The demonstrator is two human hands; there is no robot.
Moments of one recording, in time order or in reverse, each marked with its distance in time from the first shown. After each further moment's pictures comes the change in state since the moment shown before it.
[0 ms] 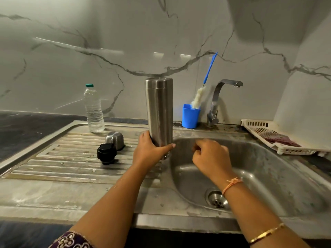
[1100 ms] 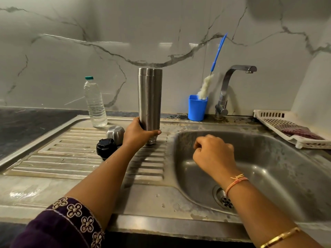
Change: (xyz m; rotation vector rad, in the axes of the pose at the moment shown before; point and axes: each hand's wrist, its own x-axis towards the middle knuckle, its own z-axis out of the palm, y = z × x) left_hand 0.062 -0.031 -0.022 0.088 0.071 -0.071; right_hand 0.006 -0.006 0.008 -0.014 -0.153 0.057
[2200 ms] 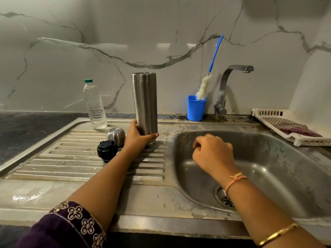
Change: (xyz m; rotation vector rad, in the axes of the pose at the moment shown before) left_hand -0.010 -0.006 -0.002 -0.162 -0.067 0.012; right_hand 0.000 -0.001 -0.001 0.007 -0.001 -0.001
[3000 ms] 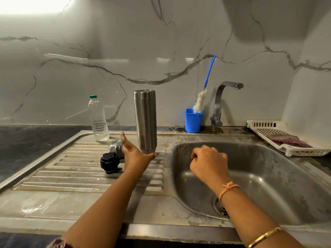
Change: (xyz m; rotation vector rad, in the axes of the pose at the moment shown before) left_hand -0.044 0.026 0.003 0.107 0.146 -0.186; right_hand 0.001 0.004 0.001 -0.033 0.000 0.011
